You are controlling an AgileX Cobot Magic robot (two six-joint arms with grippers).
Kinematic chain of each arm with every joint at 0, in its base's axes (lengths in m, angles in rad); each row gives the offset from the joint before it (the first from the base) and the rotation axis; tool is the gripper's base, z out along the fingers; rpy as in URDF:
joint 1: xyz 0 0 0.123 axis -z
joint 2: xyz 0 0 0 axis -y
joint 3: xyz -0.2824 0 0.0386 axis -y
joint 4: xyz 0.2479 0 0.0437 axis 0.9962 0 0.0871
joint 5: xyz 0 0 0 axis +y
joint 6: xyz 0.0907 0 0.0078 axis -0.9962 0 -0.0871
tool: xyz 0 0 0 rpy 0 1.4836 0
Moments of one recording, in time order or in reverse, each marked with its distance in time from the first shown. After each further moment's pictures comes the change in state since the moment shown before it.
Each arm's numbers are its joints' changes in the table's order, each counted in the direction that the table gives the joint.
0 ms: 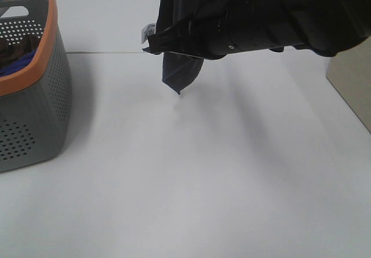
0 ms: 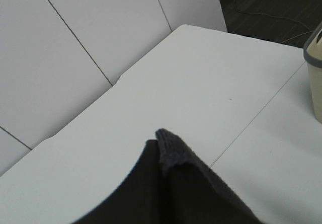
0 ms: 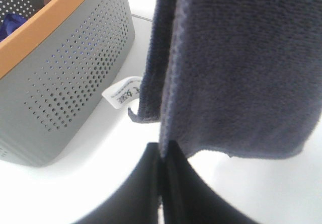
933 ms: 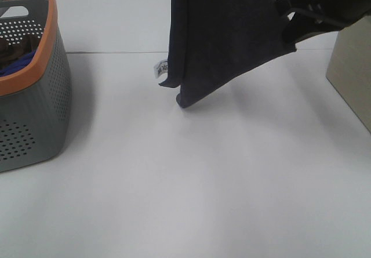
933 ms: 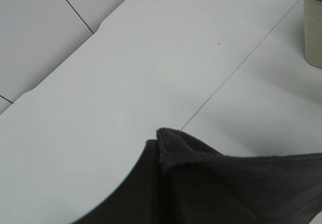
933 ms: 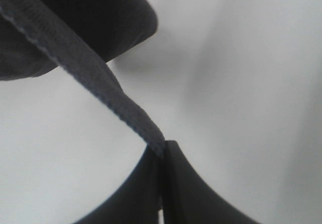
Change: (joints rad) left arm 0.000 -0.035 0.000 0.007 0.158 0.003; right arm 0.462 0.087 0.243 -0.728 0.805 -0.552
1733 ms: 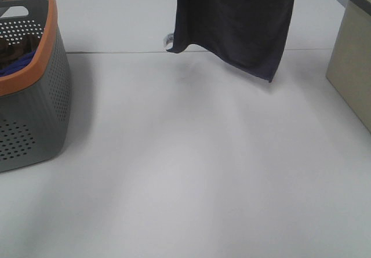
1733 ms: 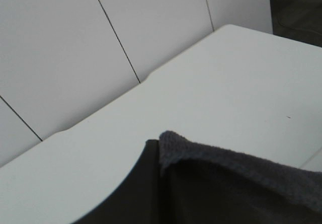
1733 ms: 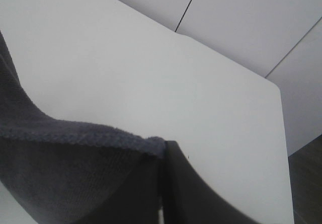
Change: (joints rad) left arm -0.134 -0.212 0.000 0.029 -0.500 0.129; right arm 0.000 -0.141 0.251 -0.413 -0.493 -0.033
